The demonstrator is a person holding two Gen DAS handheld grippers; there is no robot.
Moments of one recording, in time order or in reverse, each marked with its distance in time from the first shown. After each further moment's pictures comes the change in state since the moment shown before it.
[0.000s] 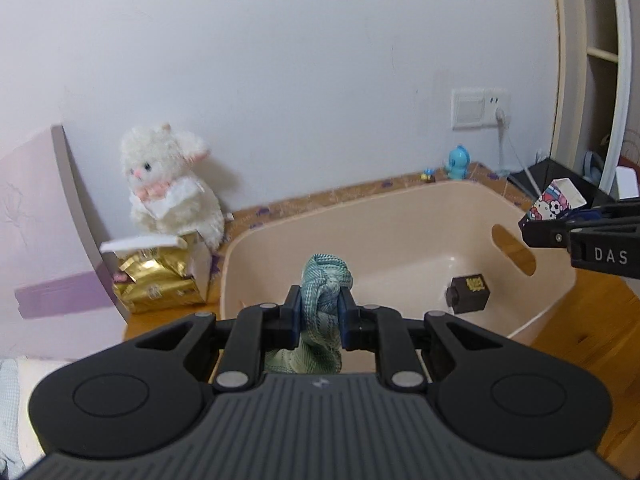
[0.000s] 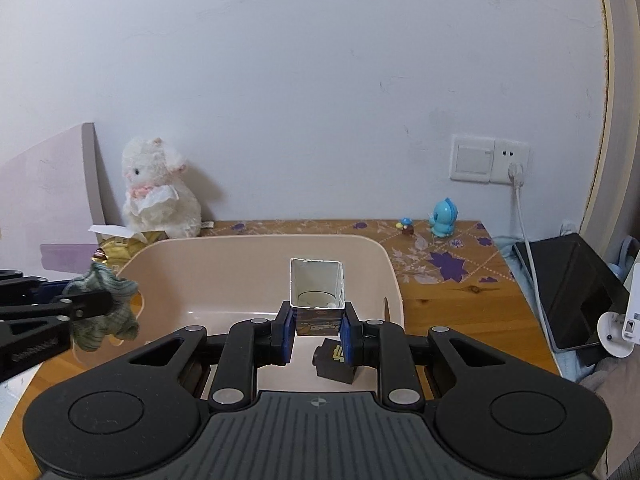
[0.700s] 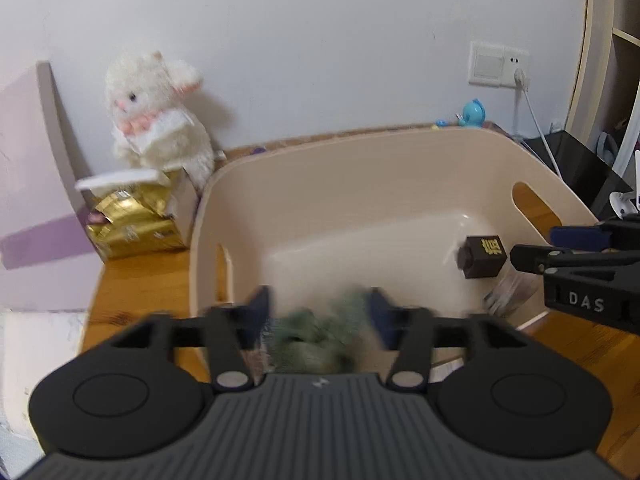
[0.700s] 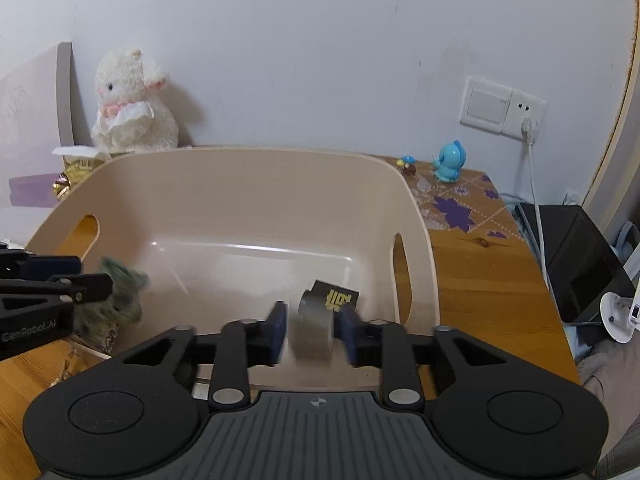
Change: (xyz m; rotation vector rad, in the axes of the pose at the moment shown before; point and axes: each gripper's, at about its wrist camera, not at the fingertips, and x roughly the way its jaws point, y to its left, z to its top) left arm 0.034 0.002 -0.019 -0.049 0.122 0.002; right arm 0.049 0.017 -0.026 -0.075 0.141 -0.067
